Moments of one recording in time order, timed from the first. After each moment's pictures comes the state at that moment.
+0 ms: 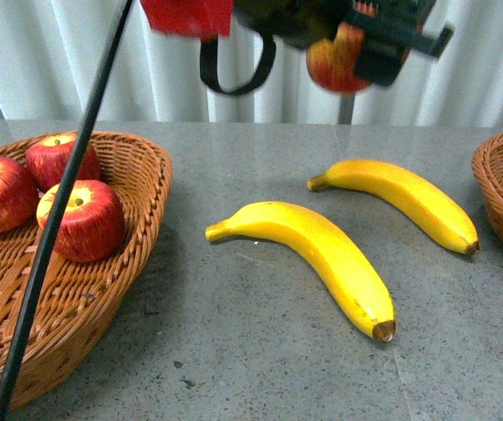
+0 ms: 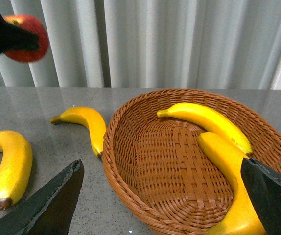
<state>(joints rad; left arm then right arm) -0.57 1.90 1.39 0.23 -0.03 0.26 0.00 0.00 0.01 0.00 0.00 0.00</state>
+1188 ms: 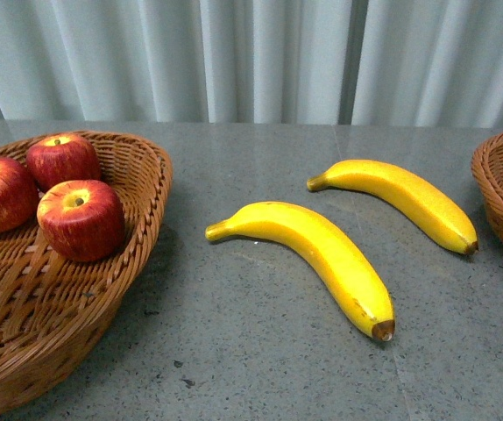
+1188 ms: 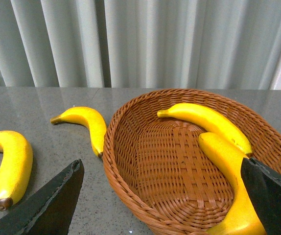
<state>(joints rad) -0.42 0.92 0.46 0.08 -0.66 -0.19 0.00 0.00 0.01 0.00 0.00 0.00</state>
